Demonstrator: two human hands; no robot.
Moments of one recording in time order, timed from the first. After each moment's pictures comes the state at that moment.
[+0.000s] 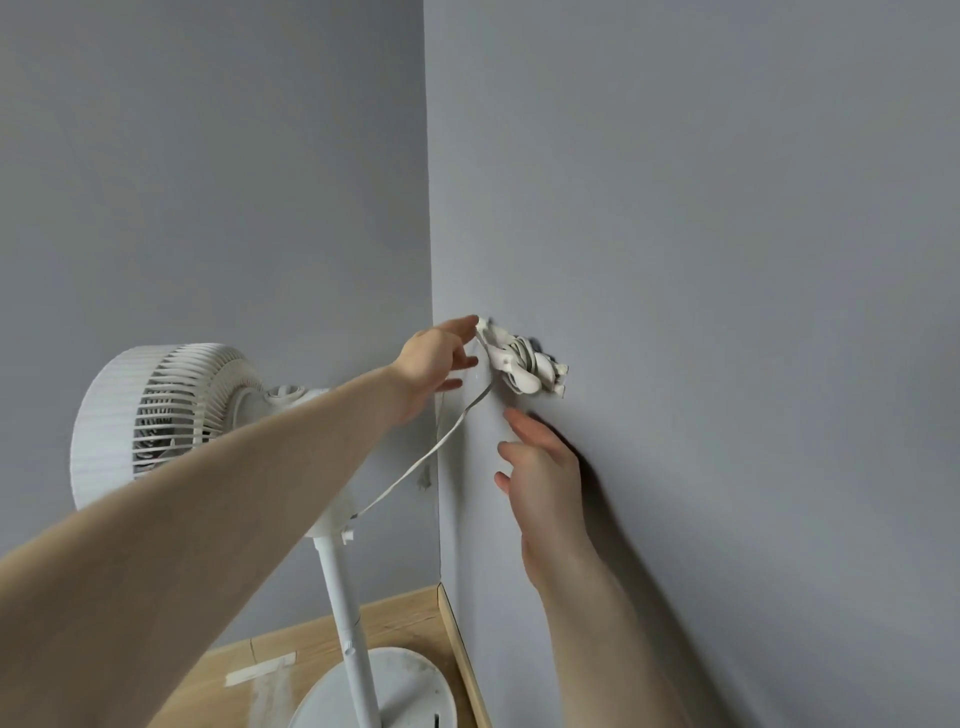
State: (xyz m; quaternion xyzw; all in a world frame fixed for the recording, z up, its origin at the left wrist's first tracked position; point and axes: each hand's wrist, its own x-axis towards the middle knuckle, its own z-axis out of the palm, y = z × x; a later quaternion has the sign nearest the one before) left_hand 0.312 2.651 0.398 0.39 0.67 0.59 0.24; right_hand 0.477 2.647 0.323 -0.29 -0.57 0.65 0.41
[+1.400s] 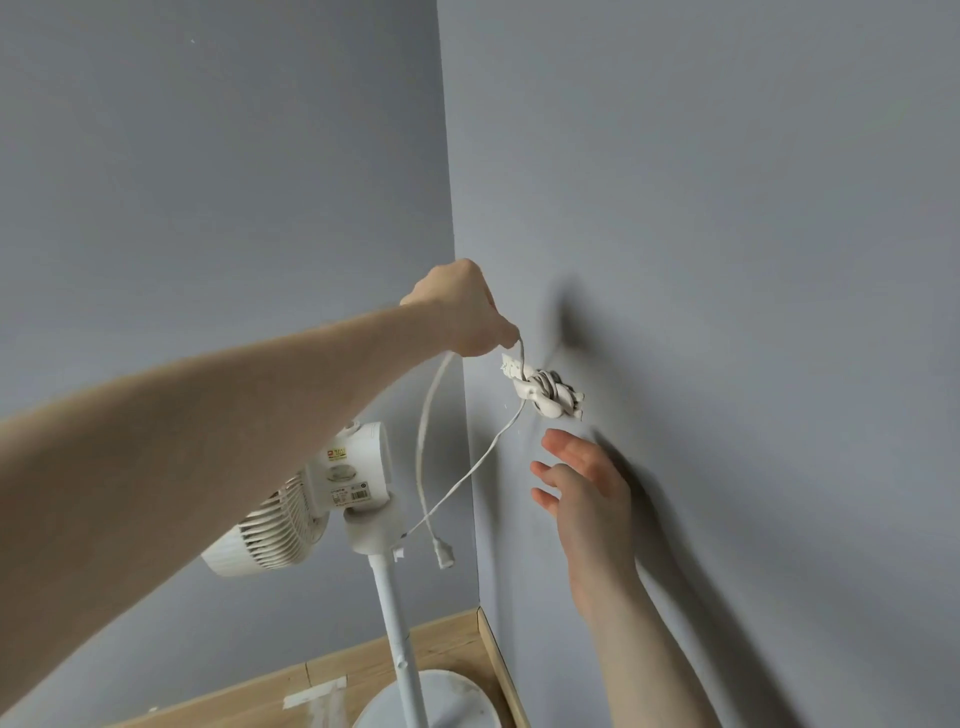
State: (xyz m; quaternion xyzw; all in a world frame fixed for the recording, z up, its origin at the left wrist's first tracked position) left_hand 0.382 2.581 0.520 0.44 0.85 0.26 -0.10; right_hand 0.518 2.605 0.341 -0.24 -0.52 0.66 0.48
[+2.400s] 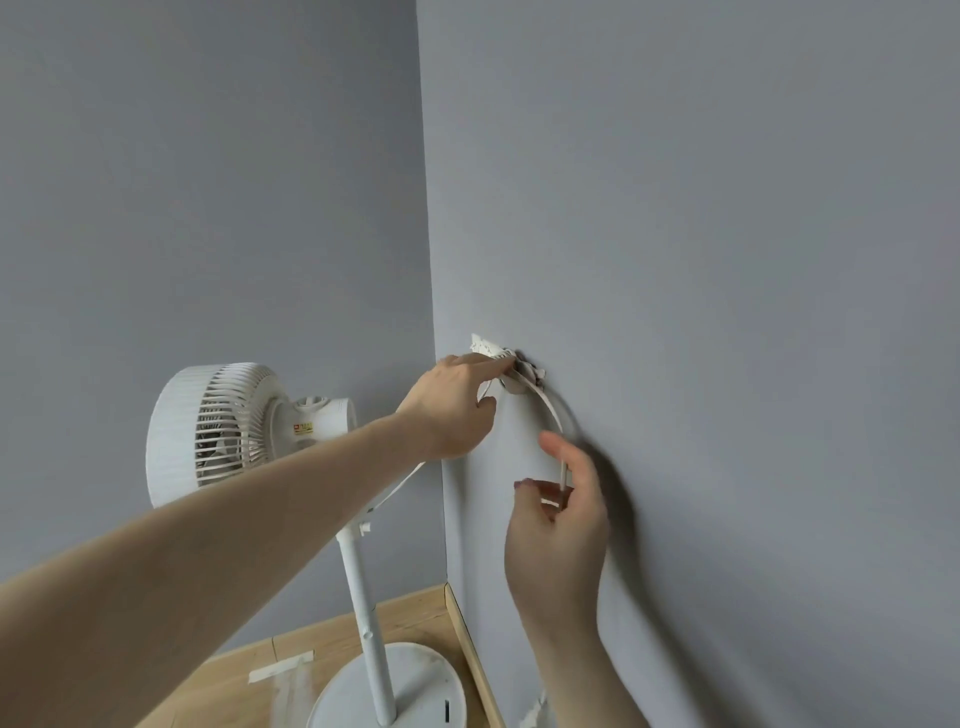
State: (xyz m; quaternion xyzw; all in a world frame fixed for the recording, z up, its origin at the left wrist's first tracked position) left_hand 0.384 2.586 0.398 0.59 0.76 0.24 -0.12; right_hand 0.540 2.572 0.312 -0.29 -0.58 0.45 0.61
